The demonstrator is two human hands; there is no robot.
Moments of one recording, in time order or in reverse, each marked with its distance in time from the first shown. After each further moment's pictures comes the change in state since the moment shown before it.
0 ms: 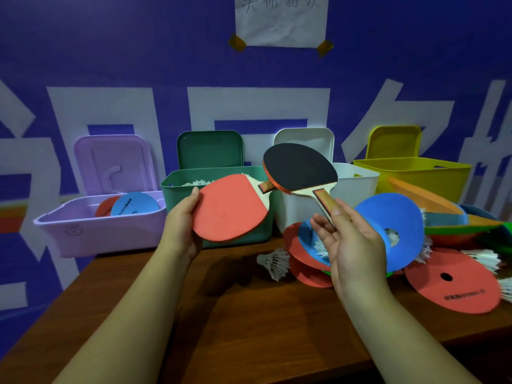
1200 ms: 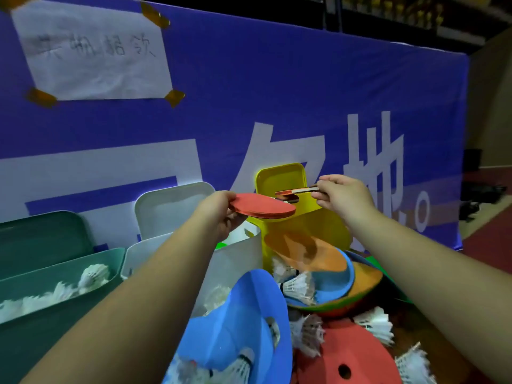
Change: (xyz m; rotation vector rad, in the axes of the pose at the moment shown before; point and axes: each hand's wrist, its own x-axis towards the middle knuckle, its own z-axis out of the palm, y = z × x) left_hand 0.083 -0.081 0.424 0.202 -0.279 -0.354; right_hand 0.349 -0.175 -0.170 -0.584 0.181 -0.181
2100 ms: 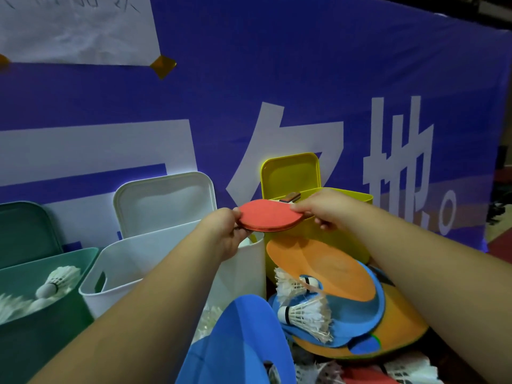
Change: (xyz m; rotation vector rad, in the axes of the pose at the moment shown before) left_hand 0.107 -0.051 -0.004 -0.162 0.070 -0.099; right_hand 0.085 0.053 0.057 -0.664 -0.368 0.222
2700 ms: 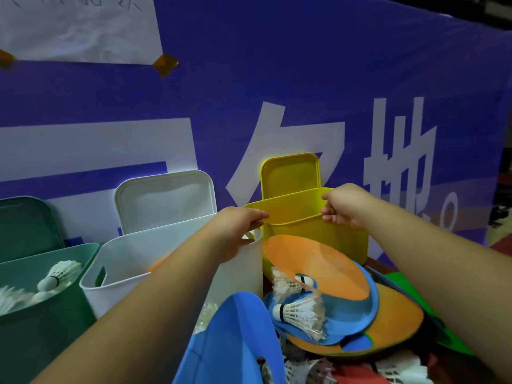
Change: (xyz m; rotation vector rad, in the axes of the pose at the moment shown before) left_hand -0.004 -0.010 0.004 0.638 -0.144 0.174; right_hand 0.020 0.022 -0.026 0.438 0.109 0.140
